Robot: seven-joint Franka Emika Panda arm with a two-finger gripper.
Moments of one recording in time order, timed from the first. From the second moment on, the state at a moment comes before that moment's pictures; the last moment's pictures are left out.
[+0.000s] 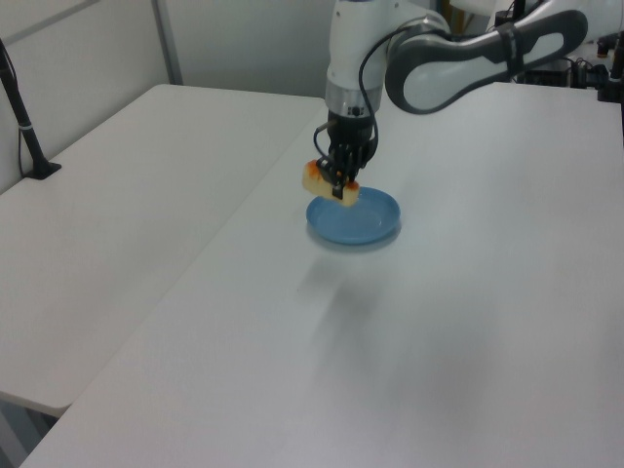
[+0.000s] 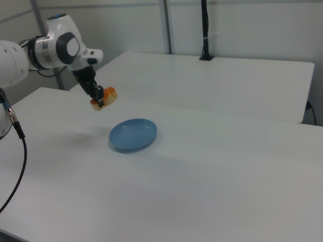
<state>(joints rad) 0.15 0.51 0.16 -1.32 -0.21 1.95 0.65</state>
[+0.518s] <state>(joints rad) 0.02 0.52 0.16 -1.33 -0.22 1.91 0.18</state>
